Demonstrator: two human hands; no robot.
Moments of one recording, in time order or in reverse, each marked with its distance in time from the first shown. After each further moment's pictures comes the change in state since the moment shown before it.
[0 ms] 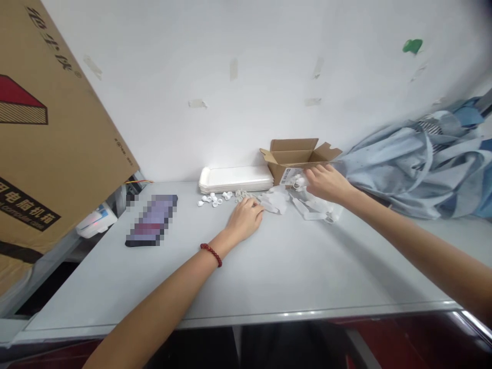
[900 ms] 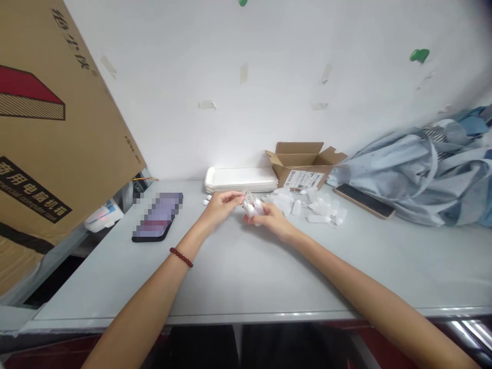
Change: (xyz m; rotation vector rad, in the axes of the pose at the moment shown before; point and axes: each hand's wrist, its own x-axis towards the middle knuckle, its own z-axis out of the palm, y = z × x) left_hand -0.016 -0.028 -0.075 -0.951 0.082 -0.552; right_hand 0.031 -0.174 -0.052 2.004 -0.141 0.368
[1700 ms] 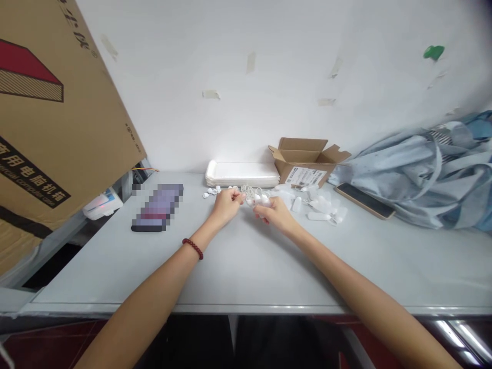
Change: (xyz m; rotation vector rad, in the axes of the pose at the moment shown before) left_hand 0.015 -0.032 0.017 0.269 0.191 0.060; right_hand -0.004 -0.013 -0.003 -0.236 0.161 0.008
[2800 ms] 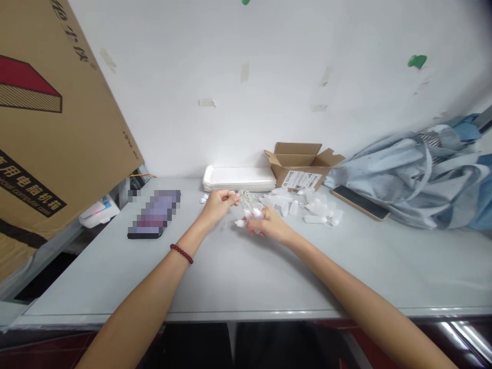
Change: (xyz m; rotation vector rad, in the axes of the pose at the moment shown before) left_hand -0.006 0.016 -0.018 -0.224 -0.104 -0.063; right_hand -0.008 -0.004 0.006 0.066 -0.255 -0.006
